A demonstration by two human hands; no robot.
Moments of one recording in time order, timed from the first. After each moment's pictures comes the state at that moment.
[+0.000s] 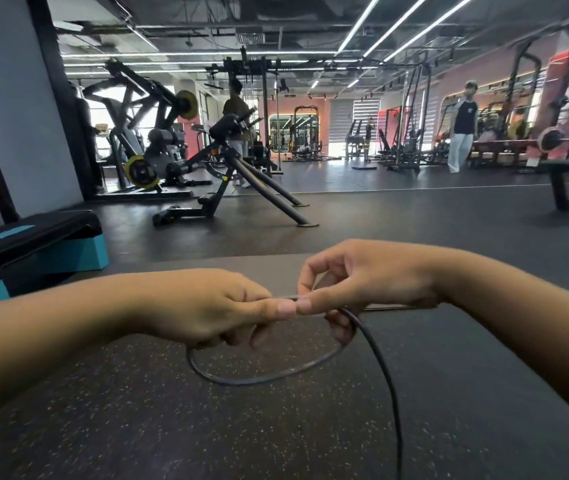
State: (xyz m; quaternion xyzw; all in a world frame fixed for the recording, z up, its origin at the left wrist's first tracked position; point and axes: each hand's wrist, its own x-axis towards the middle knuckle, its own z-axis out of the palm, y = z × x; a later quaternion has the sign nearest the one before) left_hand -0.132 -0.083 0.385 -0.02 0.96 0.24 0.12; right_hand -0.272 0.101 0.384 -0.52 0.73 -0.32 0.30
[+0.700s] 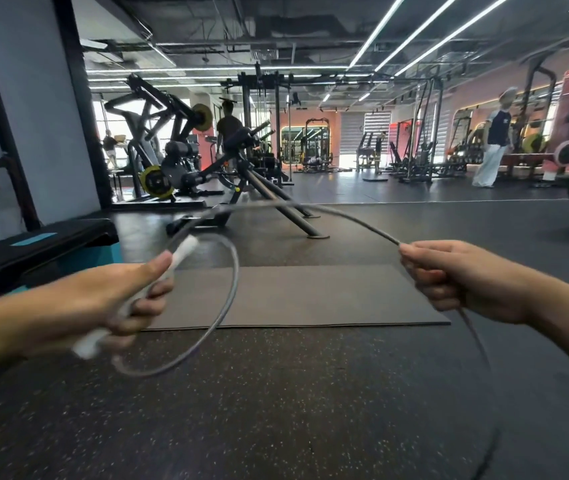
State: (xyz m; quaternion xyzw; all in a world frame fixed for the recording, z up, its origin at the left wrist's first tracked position) left_hand -0.072 -0.187 0.375 -0.15 0.78 0.61 -0.04; right_hand -0.344 0.161 0.367 -0.36 0.70 -0.57 0.25
